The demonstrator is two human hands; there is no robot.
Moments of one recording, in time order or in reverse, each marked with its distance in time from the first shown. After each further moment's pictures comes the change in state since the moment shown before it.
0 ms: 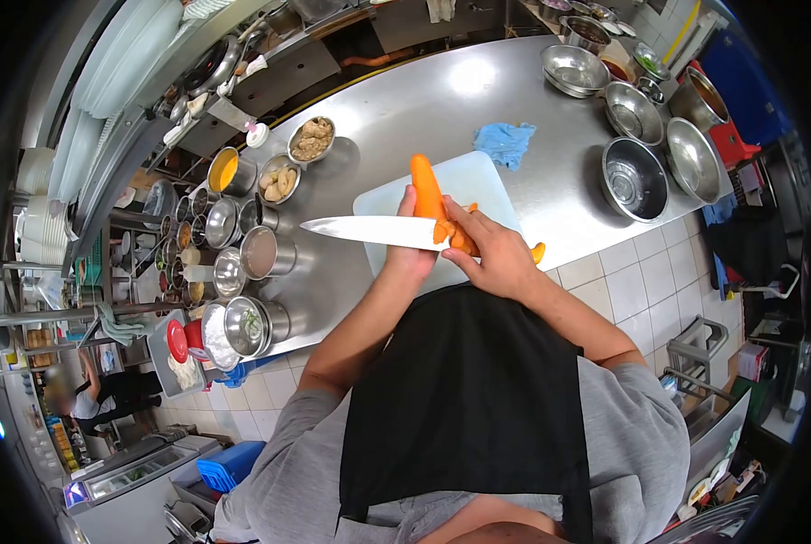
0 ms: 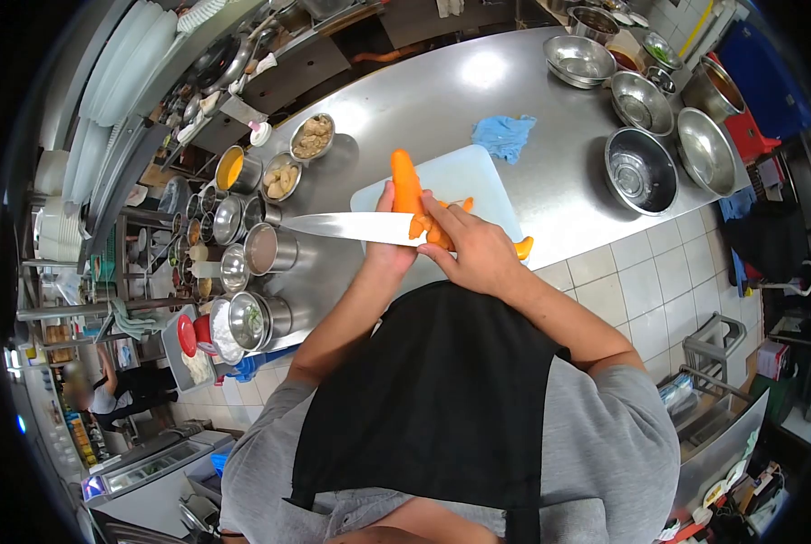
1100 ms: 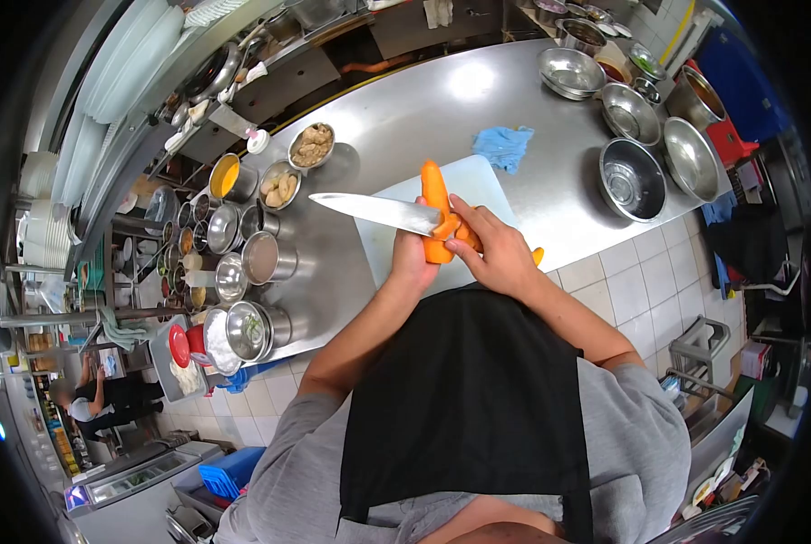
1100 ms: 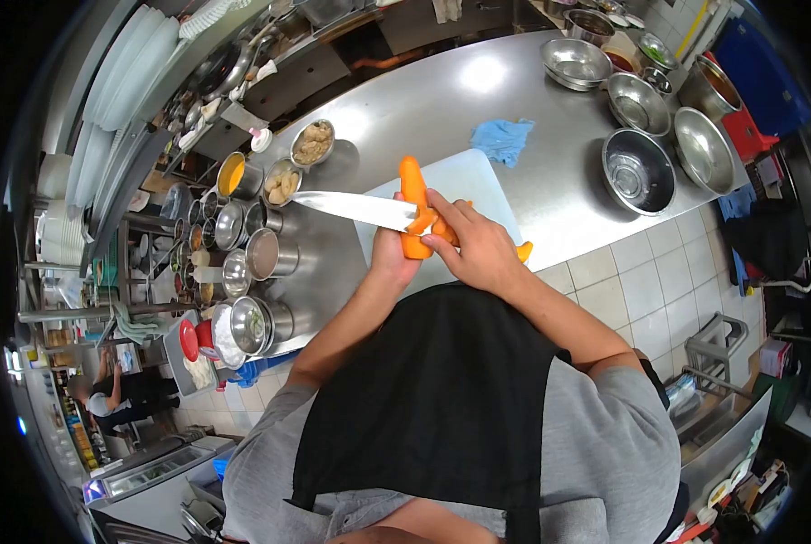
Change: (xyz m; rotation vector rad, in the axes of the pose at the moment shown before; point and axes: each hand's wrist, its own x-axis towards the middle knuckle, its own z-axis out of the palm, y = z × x) left_hand -0.003 -0.013 -0.009 0.105 -0.078 0.065; right_hand 0.003 0.004 0.000 0.072 0.056 0.094
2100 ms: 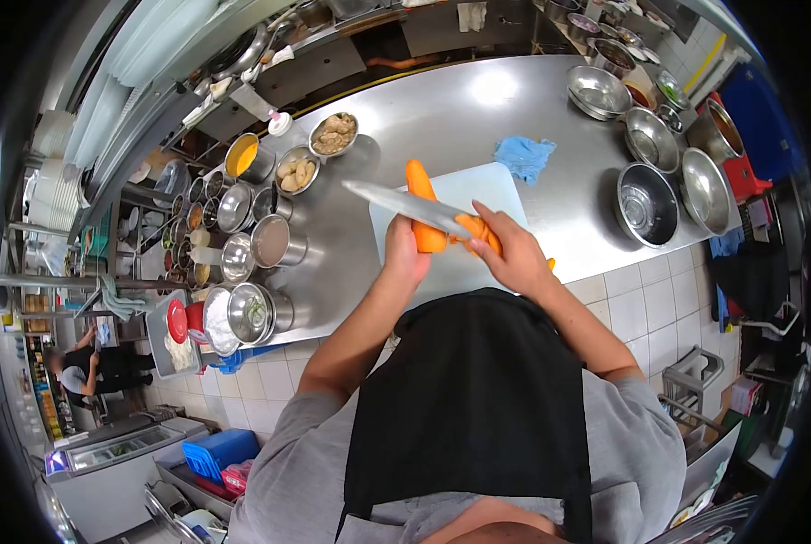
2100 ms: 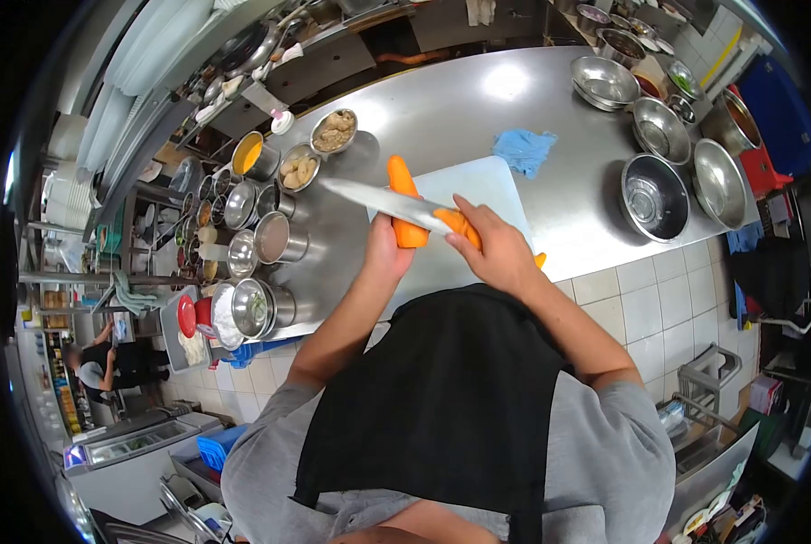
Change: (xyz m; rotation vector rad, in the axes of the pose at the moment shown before) left_hand 0.007 0.026 -0.020 0.010 0.128 0.108; right_hand 0.010 0.010 -0.002 0.109 -0.105 0.039
